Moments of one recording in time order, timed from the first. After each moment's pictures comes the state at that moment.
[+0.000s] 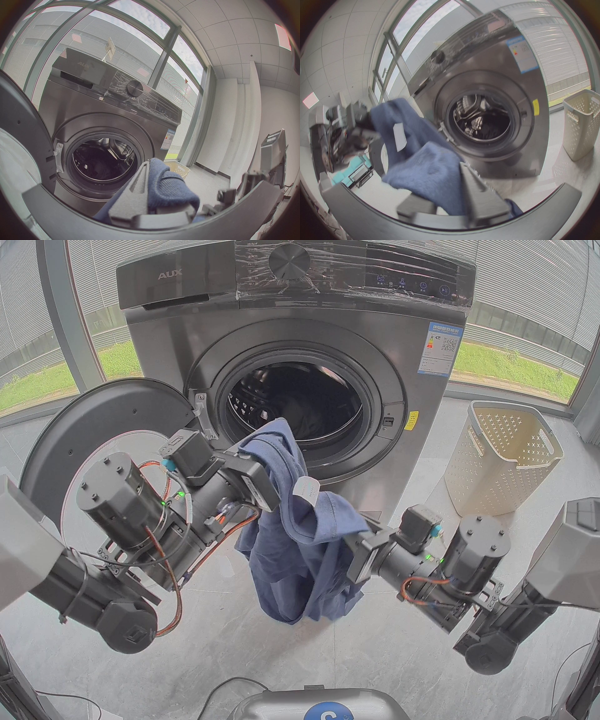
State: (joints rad) left arm -0.63 1.87 -0.72 -1.54 -0.03 -0.13; right arm 0.74 2.03 -0.61 -1.55 -0.10 0.23
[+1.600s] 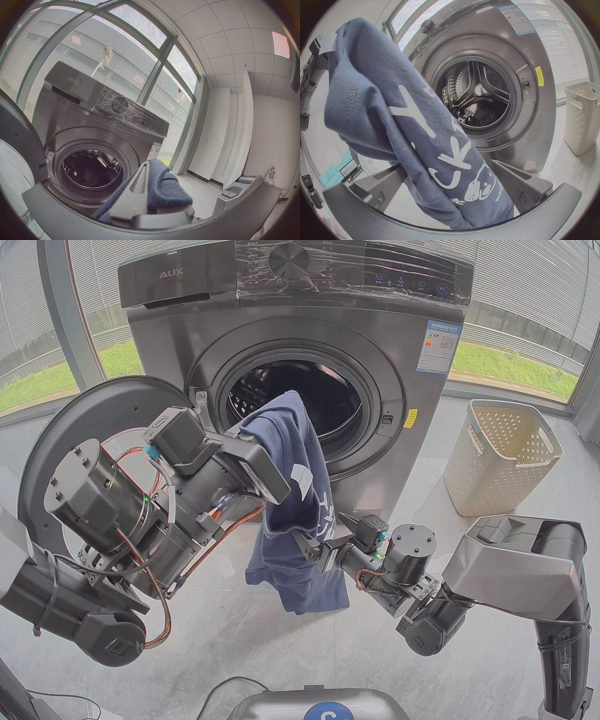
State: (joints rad) left arm -0.71 1.77 -0.72 -1.54 -0.02 -0.13; right arm 0.67 2.39 -0.94 -1.55 -0.07 0.20
